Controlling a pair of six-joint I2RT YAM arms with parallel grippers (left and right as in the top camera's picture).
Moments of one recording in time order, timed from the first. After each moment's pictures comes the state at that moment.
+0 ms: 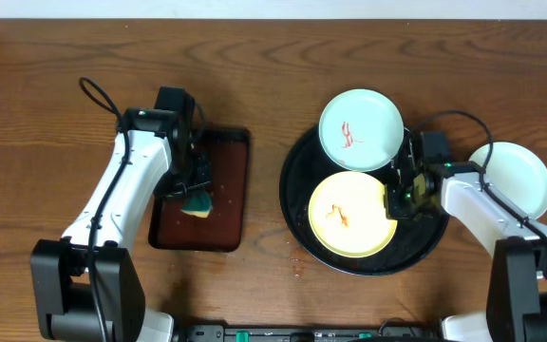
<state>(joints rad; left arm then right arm) -0.12 1.65 1.23 -1.17 0.08 -0.39 0.12 1.63 0.83 -0.65 -0.17 0.12</state>
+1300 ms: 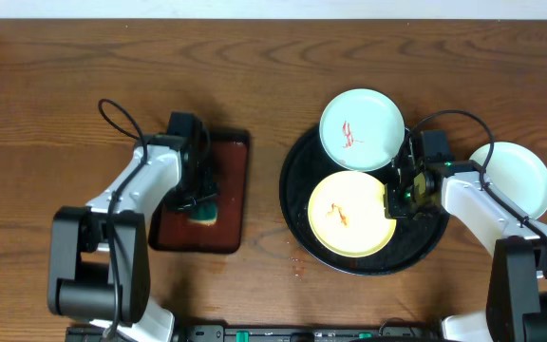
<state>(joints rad) -0.12 1.75 1.03 -0.89 0.07 -0.46 0.12 1.64 0.83 -0.66 -0.18 0.15</state>
